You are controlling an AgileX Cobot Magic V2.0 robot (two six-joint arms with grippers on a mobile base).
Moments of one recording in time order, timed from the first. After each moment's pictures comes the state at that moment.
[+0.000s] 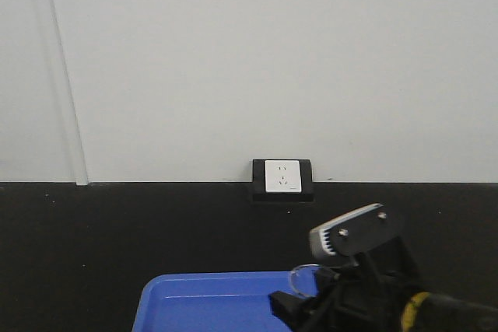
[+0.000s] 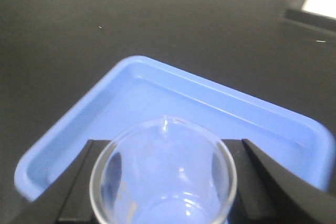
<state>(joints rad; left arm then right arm) -0.01 -0.02 0.03 0.06 0.37 0.02 0.64 1.20 -0.80 -0.19 0.21 0.31</state>
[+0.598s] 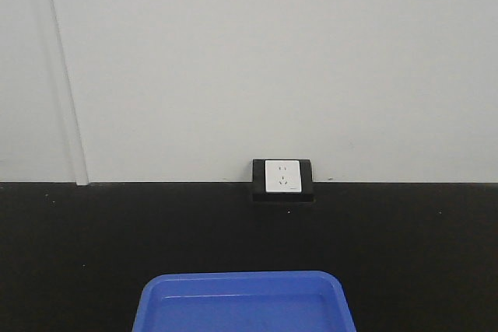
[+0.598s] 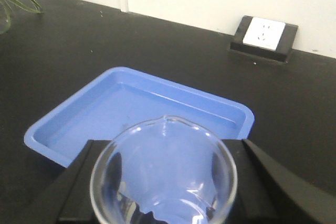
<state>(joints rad) -0.01 -0.02 0.03 0.06 0.37 0.02 0.64 0.52 -0.49 -0.26 0.39 0.32</state>
